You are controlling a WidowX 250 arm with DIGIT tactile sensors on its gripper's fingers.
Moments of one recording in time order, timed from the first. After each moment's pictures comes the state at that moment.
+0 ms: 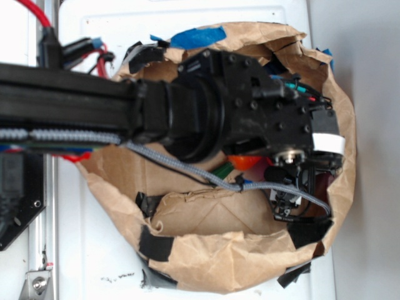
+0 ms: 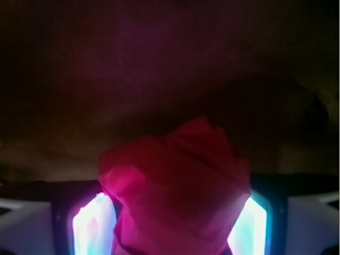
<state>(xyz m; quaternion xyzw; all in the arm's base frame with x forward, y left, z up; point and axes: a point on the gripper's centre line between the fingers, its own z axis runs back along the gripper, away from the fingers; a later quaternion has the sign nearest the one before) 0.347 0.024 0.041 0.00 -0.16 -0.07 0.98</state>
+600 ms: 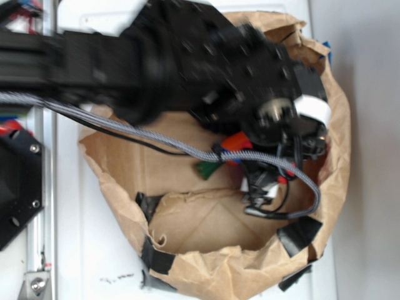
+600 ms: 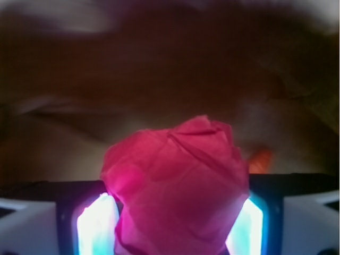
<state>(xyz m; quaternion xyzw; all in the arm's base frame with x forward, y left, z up) 0.309 0.018 0.092 -0.06 -0.13 -0.13 0.98</state>
